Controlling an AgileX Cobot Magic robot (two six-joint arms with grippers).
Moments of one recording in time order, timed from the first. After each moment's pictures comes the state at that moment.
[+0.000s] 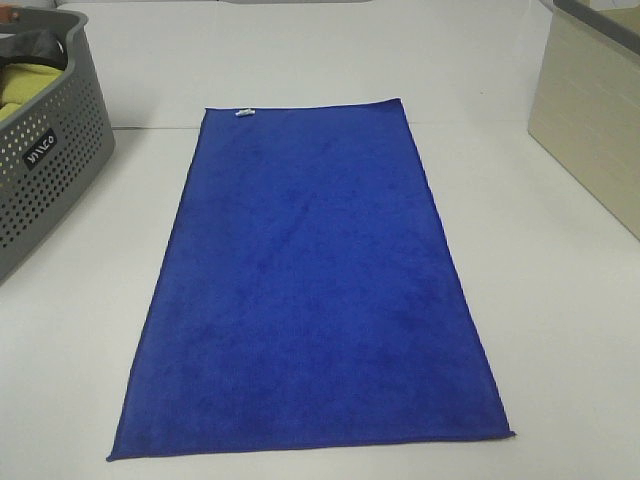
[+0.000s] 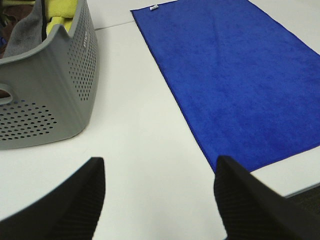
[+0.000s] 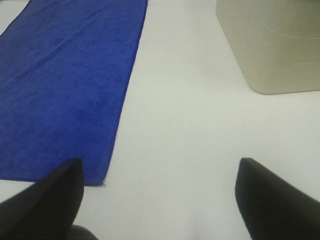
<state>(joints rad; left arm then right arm) -0.02 0.00 -0.50 -0.23 1.06 0.30 -0.04 -0.01 -0.50 0.14 1.08 -0.14</state>
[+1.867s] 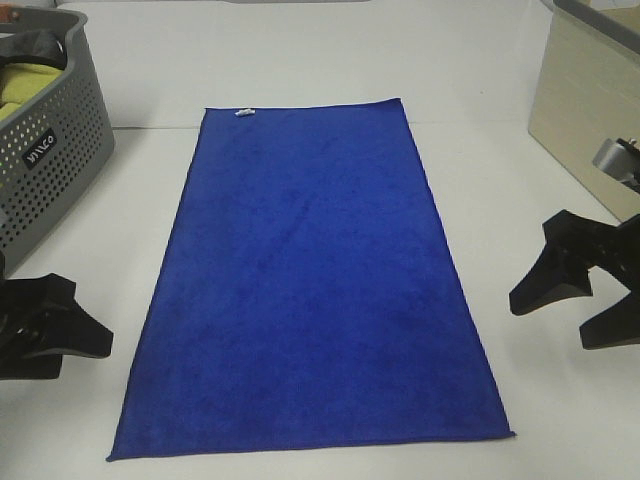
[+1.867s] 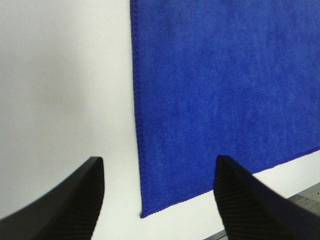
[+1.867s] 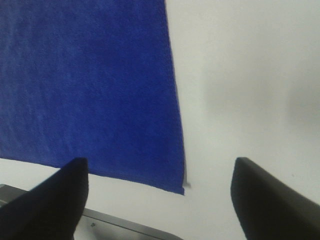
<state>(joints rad) -0.02 1.55 -0.49 -1.12 0.55 0.87 -0.04 1.49 -0.66 0.66 0.75 -0.39</state>
